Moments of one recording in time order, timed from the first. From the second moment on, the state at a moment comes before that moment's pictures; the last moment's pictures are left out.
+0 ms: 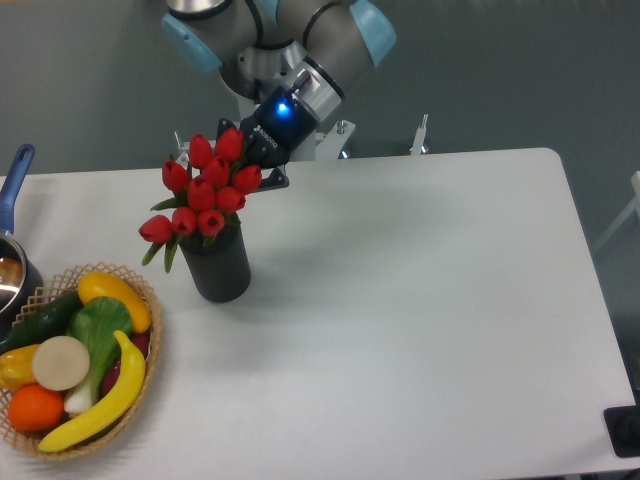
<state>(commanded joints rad) 2.75 -1.34 -2.29 -1.08 0.37 1.41</state>
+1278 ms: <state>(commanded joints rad) 2.81 -1.27 -2.13 -1.10 0.31 1.08</state>
